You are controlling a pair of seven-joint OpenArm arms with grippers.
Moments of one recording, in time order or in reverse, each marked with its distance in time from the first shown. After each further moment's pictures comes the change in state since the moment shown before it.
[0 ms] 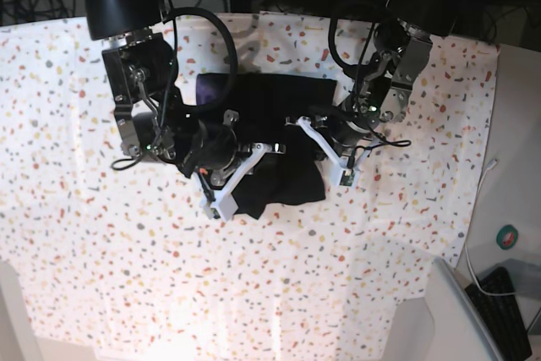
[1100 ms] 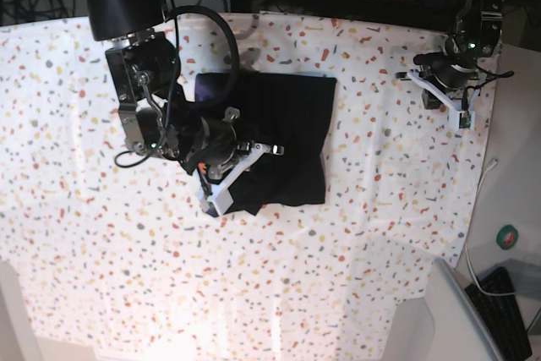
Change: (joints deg) left arm 23.8 -10.3 -25.7 19.3 0.7 0.9 3.7; right arm 0.2 -0.2 -0.1 -3.7 0.3 -3.6 1.8
